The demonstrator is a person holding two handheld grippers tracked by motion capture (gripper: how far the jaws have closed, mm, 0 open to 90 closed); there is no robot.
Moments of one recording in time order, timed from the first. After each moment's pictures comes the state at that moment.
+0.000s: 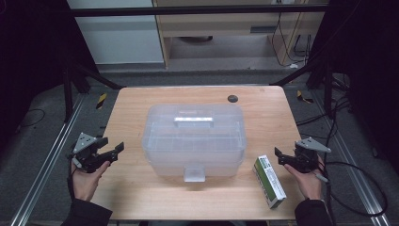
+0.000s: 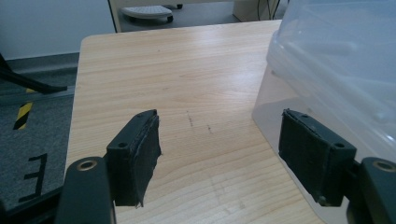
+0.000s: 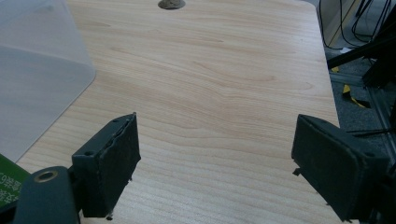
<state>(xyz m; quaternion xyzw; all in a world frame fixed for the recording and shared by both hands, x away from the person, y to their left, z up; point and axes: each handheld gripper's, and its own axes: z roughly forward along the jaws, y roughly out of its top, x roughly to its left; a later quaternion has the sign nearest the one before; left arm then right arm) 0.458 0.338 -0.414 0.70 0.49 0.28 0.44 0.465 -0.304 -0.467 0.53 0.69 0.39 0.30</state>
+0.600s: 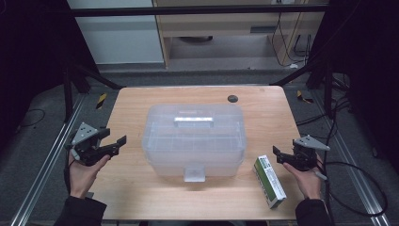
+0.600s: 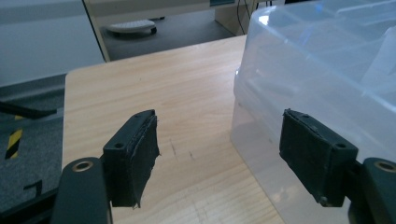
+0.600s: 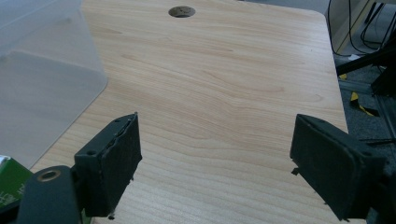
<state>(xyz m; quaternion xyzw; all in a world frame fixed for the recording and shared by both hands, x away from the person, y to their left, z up) 0.461 0.322 -0.369 0.72 0.44 0.28 0.45 0.468 -0.299 -0.461 0.52 0.69 0.40 0.30</state>
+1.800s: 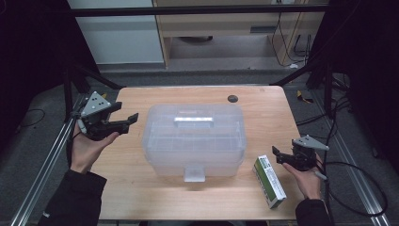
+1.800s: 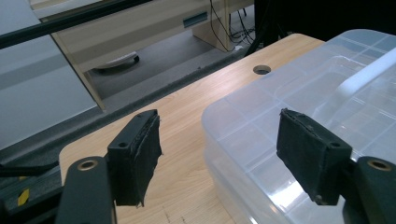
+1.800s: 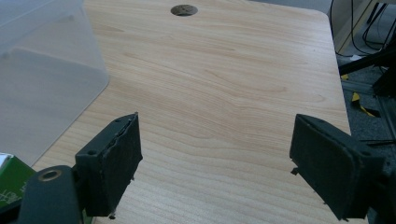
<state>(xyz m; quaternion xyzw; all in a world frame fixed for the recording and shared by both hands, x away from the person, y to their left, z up) 0.483 0.271 -0.288 0.77 0.35 0.30 0.43 0.468 -0.298 -0.461 0.51 0.70 0.40 0.30</state>
